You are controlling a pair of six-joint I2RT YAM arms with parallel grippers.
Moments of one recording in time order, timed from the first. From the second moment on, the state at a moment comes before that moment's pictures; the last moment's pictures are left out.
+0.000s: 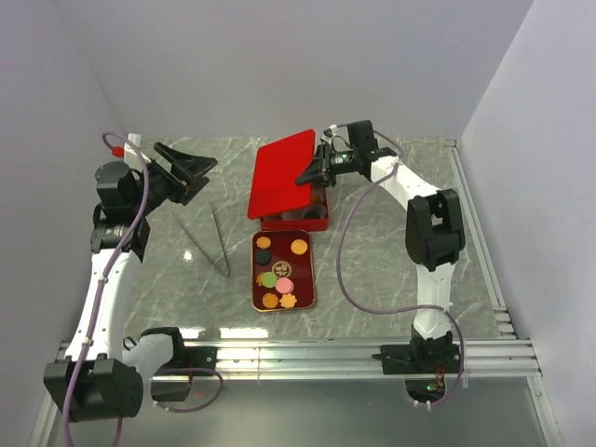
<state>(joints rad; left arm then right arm) 0.07 1.01 0.99 -0.10 0.62 -1.08 0.30 2.08 1.69 -0.32 -1.05 0.81</state>
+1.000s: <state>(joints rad) -0.07 1.73 1.21 0.04 0.55 -0.95 0.27 2.30 1.89 -0.46 -1.08 0.70</state>
